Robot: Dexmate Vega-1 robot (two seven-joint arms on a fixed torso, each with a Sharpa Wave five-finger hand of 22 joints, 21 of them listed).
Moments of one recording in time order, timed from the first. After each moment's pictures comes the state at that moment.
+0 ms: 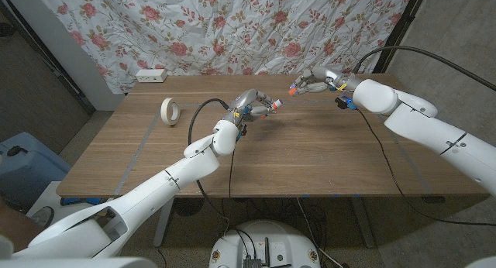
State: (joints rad) left arm 0.72 0.51 0.75 -1.72 0.34 0.22 0.34; left_hand 0.94 -0.04 0.36 -0.17 0.18 1.08 -0.15 0.19 0.17 1.18 -0.16 0.19 0.19 0.54 -0.05 0.18 0.16 0.26 -0.04 0.19 0.17; right arm -0.69 -0.94 -0.51 -1.95 -0.06 -0.21 0.16; right_hand 1.00 0.01 0.29 -0.14 0.20 0.88 -0.22 0.45 0.20 1.07 -0.22 0.22 0.24 0.50 -0.05 0.42 0.26 0.42 0.00 0.18 0.16
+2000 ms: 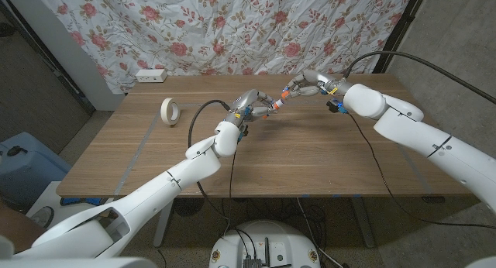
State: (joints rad) left arm 0.73 0.50 0.75 -1.71 0.33 0.20 0.36; left_hand 0.94 -0.04 0.36 -0.17 0.18 1.08 -0.15 0.19 0.17 1.18 -0.16 0.19 0.19 0.54 -0.05 0.18 0.16 0.26 -0.04 0.19 0.17; right arm -0.68 -0.90 -0.55 -1.94 -0.09 -0.22 0.14; right_hand 0.99 0.02 0.28 -0.15 0.20 0.88 -0.22 0.44 0.20 1.06 -0.22 0.22 0.25 0.50 -0.05 0.43 0.27 0.42 0.00 0.18 0.16
